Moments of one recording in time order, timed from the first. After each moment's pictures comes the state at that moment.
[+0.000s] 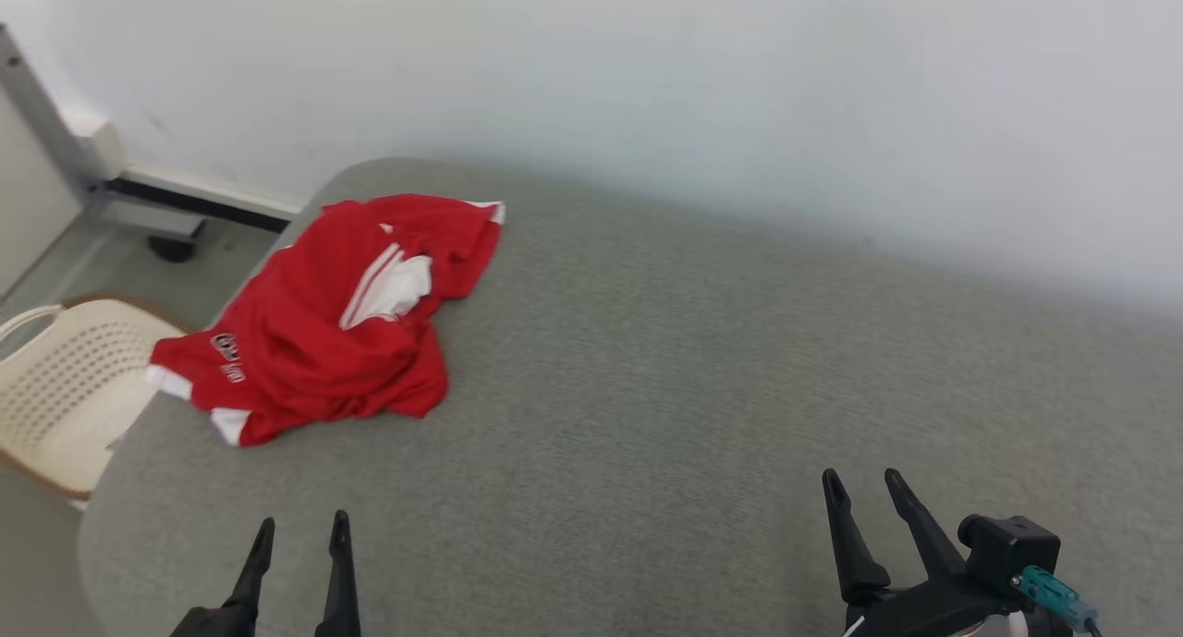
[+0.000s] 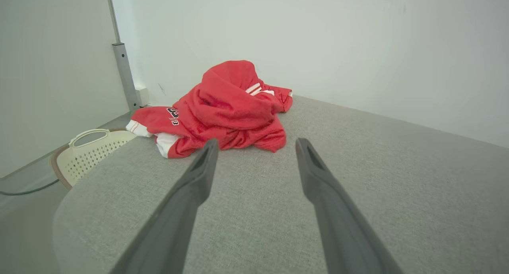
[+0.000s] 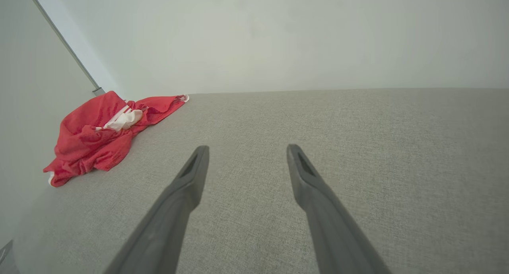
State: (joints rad) left arm -0.02 0.09 -0.04 0.27 -0.23 -0.05 -0.26; right arm -0.05 -0.05 0.08 0.24 0.31 0.13 -0.08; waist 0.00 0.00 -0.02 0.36
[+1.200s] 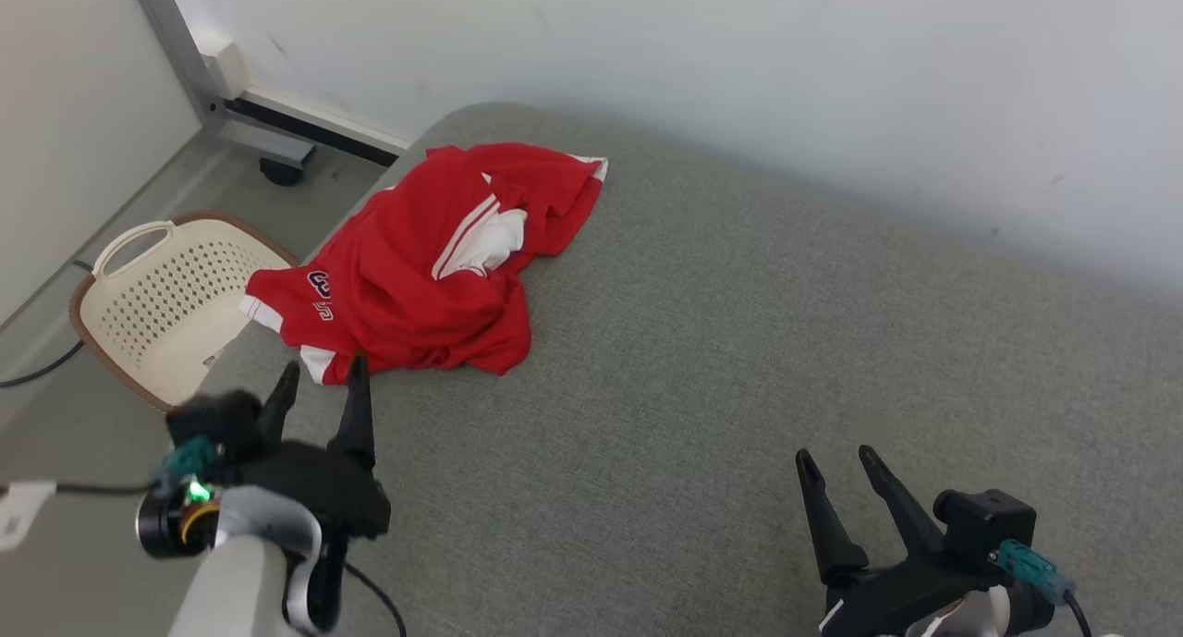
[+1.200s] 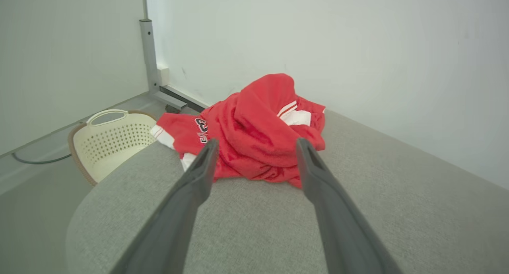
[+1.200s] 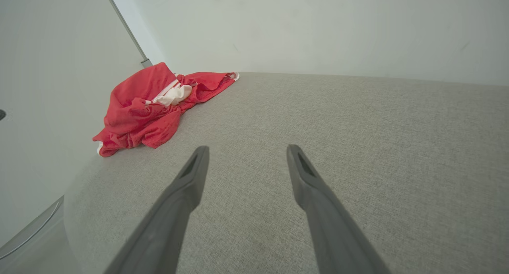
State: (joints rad) left arm -0.38 0.09 -0.05 0.48 -0.37 -0.08 -0.07; right arm -0.08 -0.05 0.12 0.21 0.29 0.13 -0.03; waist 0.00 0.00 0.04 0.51
